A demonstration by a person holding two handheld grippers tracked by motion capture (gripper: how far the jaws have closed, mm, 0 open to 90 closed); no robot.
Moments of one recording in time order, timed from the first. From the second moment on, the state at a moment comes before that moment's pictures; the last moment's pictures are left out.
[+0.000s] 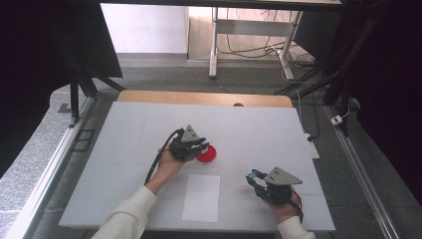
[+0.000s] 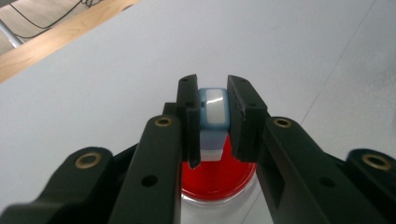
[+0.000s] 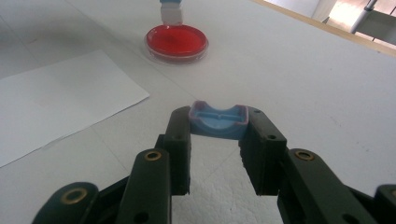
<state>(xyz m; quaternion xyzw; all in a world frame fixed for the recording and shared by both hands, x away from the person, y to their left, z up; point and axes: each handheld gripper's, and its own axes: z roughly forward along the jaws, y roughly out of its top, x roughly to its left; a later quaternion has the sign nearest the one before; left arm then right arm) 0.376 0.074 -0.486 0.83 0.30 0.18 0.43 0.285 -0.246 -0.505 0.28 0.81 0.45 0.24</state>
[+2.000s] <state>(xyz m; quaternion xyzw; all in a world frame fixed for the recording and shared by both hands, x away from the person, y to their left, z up) 0.389 0.076 -0.506 0.84 0.32 0.17 0.41 0.284 -0.245 -0.506 0.28 0.82 0.44 0.24</state>
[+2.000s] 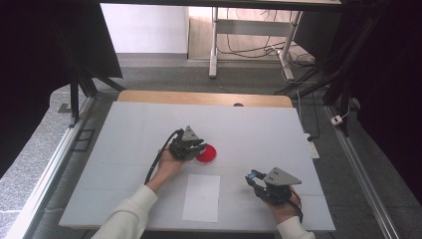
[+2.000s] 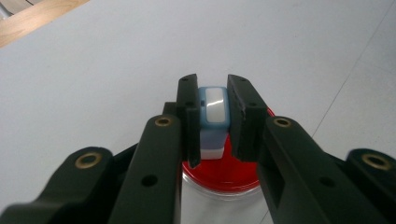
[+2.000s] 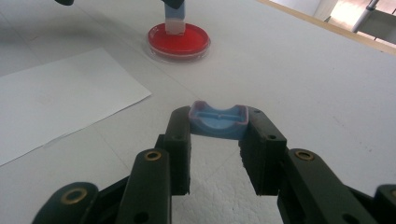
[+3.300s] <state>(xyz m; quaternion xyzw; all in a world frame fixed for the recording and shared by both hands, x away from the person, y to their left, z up) 0.384 0.084 -0.492 0.82 0.32 0.18 0.44 0.285 -0.246 -0.505 0.28 0.81 0.45 0.24</state>
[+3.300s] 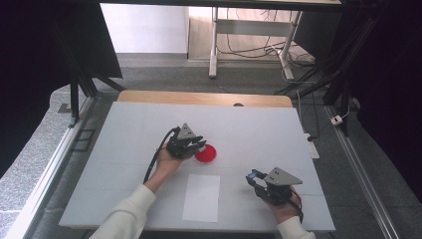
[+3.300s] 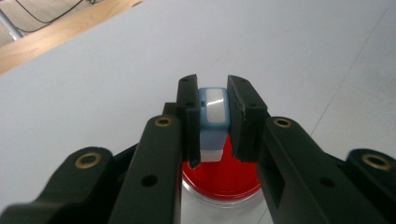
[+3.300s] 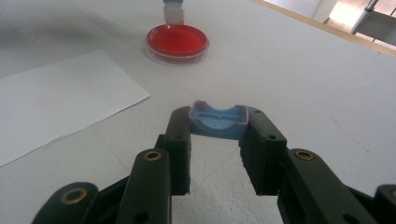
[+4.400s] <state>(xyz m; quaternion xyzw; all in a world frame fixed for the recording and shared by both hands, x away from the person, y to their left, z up) 0.371 0.110 -0.461 0.82 0.30 0.13 0.48 0.285 -0.248 -0.504 0.28 0.81 0.45 0.24</state>
